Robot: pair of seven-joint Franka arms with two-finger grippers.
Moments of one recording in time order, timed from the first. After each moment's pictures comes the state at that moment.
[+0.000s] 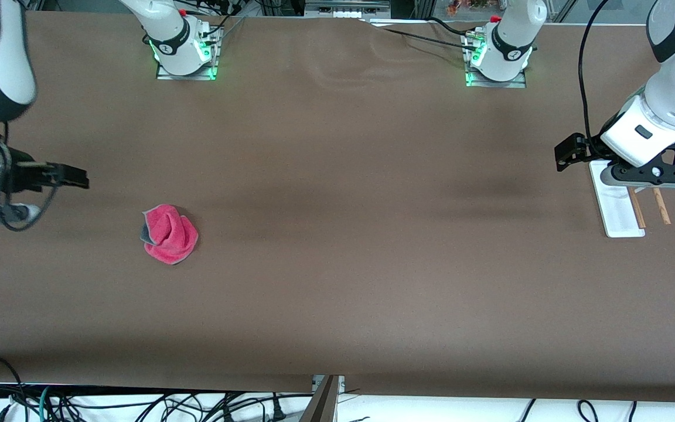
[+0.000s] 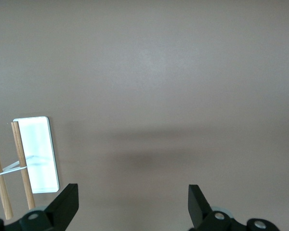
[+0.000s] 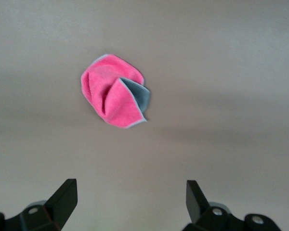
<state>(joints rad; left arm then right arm) 0.06 0.06 -0.18 -1.64 0.05 1.66 -0.09 -0.01 0.30 0.02 -1.49 -0.04 1.61 -0.10</state>
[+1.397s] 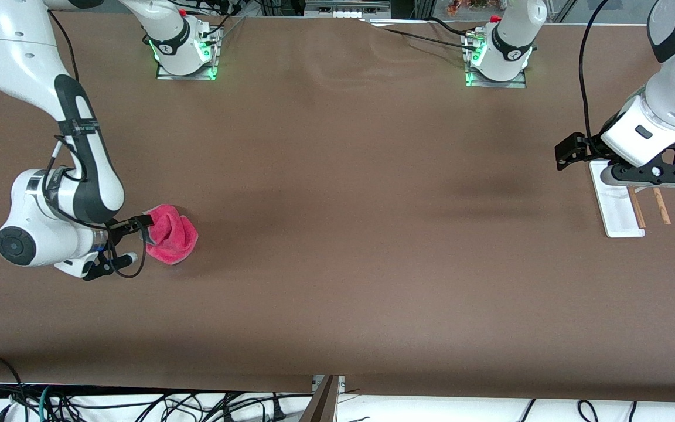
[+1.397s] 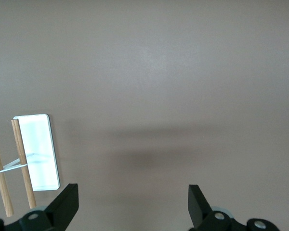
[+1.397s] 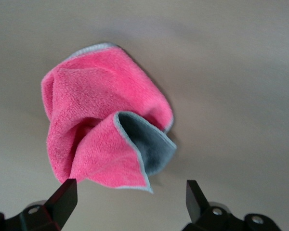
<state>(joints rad) 0.06 0.06 -0.18 -1.64 0.05 1.65 -0.09 -0.04 0.70 0.02 -1.49 0.05 1.84 -0.44</state>
